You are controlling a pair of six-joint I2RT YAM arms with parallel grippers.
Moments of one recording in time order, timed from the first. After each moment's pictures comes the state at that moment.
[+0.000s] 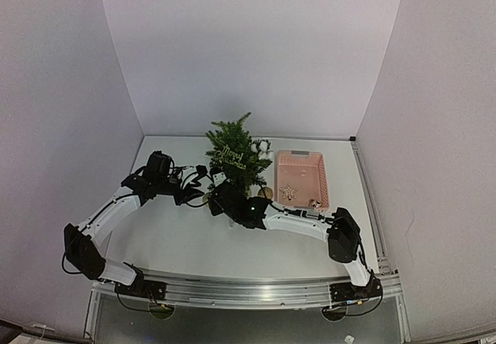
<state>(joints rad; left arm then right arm) -0.49 1.39 1.19 -0.58 0.49 0.57 1.13 2.15 1.86 -0.30 0.43 0.45</state>
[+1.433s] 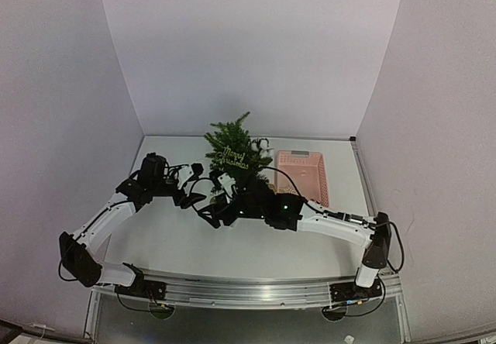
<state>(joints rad) -0.49 1.31 1.13 -0.48 0.52 0.49 1.16 1.82 1.70 -0.33 -0.06 0.42</state>
